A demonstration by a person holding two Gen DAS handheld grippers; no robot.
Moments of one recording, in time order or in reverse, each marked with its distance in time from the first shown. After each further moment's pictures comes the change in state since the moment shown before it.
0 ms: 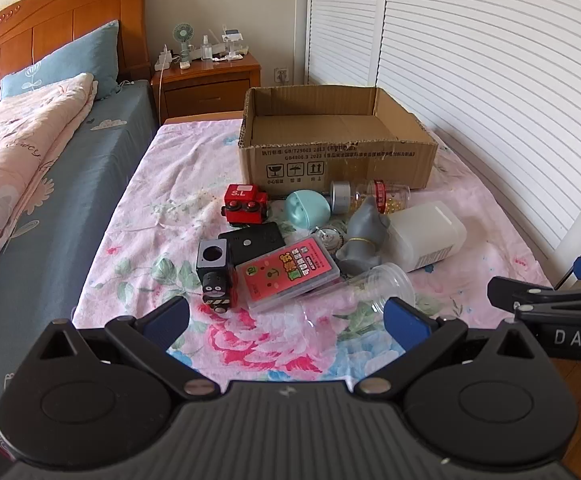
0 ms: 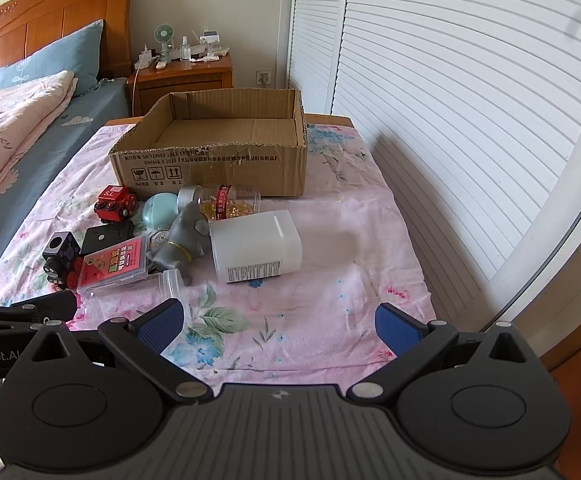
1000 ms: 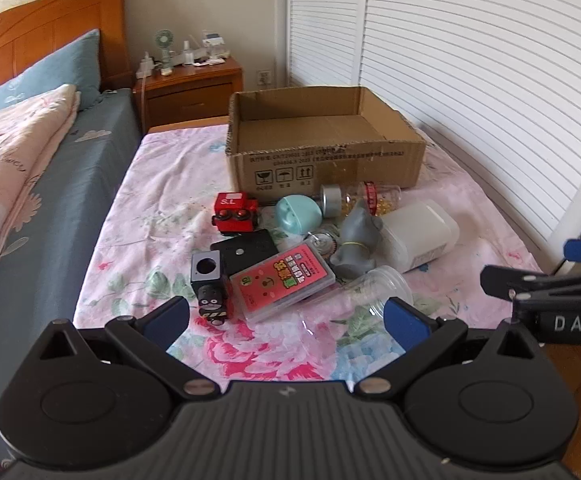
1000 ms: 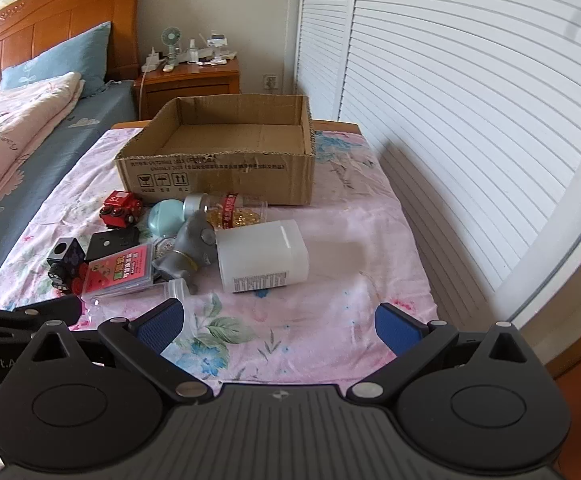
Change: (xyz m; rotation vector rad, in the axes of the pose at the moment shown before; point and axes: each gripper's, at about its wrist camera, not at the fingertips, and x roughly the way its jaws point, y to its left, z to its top) left arm 0.004 0.008 0.004 0.061 -0.003 -0.056; right arm 0.003 0.002 0.006 -0.016 -0.017 0.024
